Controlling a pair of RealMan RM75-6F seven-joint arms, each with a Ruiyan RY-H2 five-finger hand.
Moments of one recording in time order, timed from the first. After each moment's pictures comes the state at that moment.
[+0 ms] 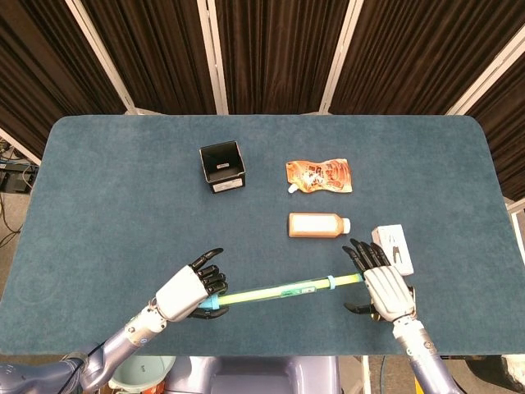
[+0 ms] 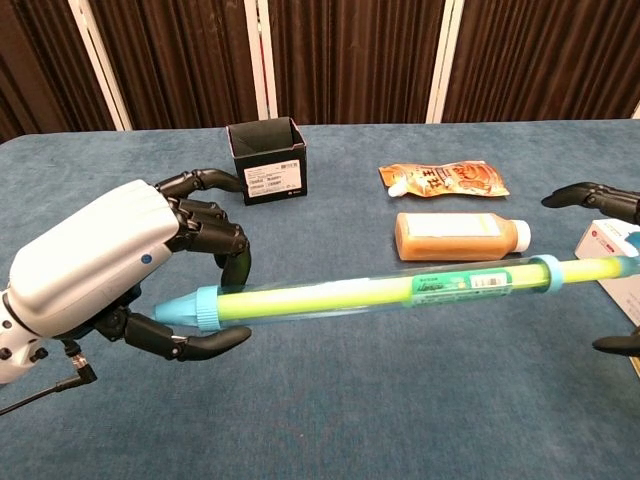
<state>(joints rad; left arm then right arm) -0.55 -1.85 0.08 -1.00 1.97 1.61 -0.06 0.28 -1.34 0.03 -1.75 -1.48 1.22 -0.21</state>
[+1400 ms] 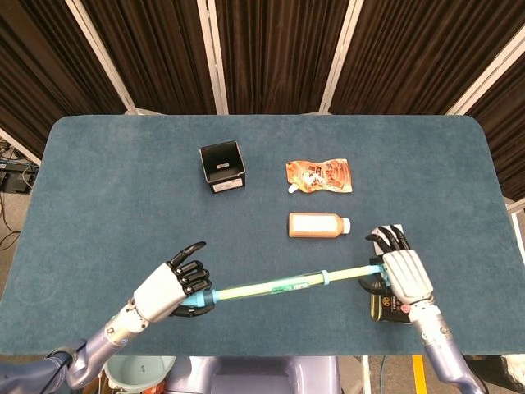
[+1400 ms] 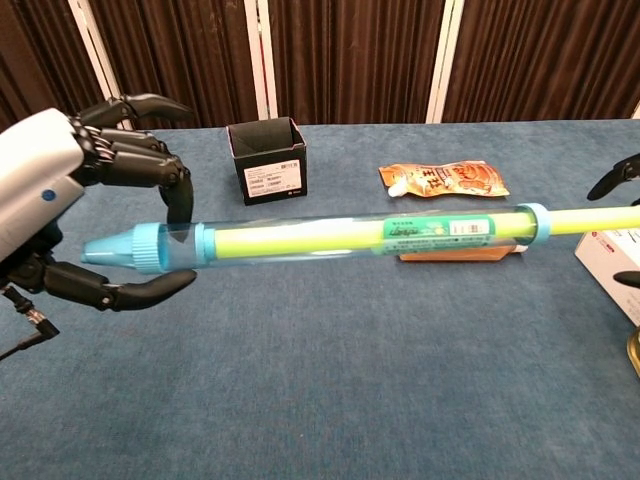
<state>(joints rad) -0.54 -1.74 0.08 -1.07 1.99 1.76 -0.05 0.30 -1.33 0.08 -1.61 -1.45 1.26 -0.12</state>
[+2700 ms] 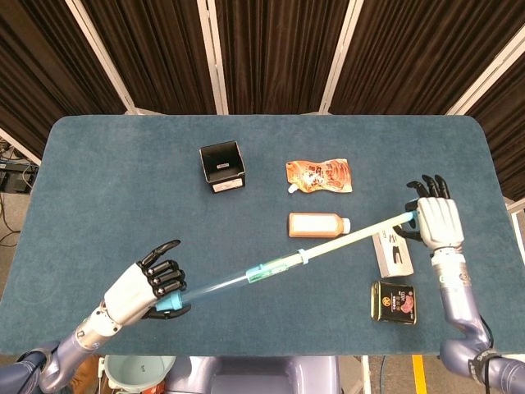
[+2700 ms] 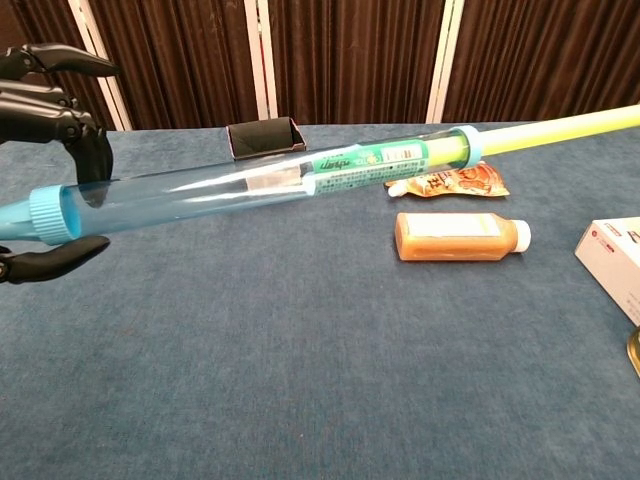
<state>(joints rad) -0.50 -1.62 0.09 -1.12 2.04 1.84 -0.10 0.45 -1.31 0.29 -1.43 -1.15 1.14 -0.20</state>
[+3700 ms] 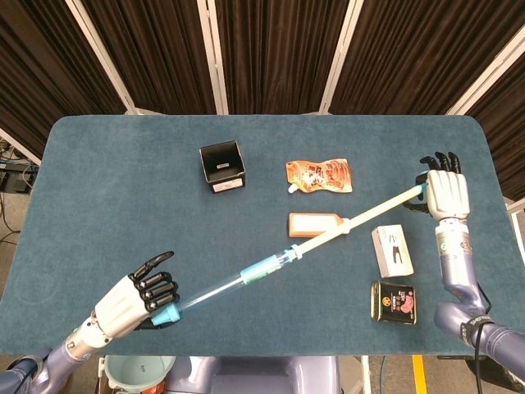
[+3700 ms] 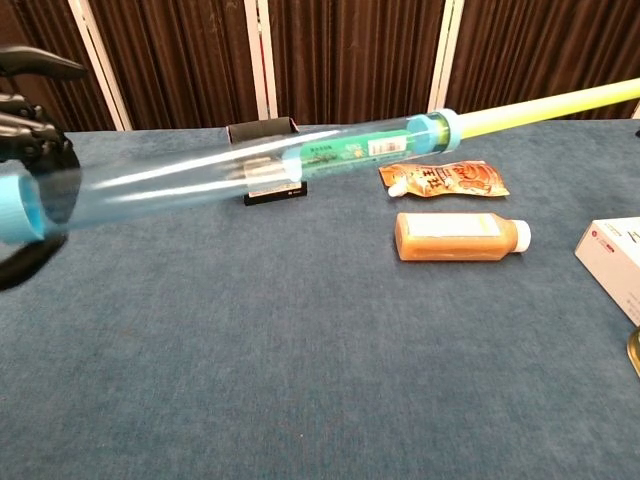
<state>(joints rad) -0.46 -1.61 0.09 -1.09 2.07 1.87 -0.06 0.57 -1.37 0.34 -1.23 -1.03 1.04 -0.18</state>
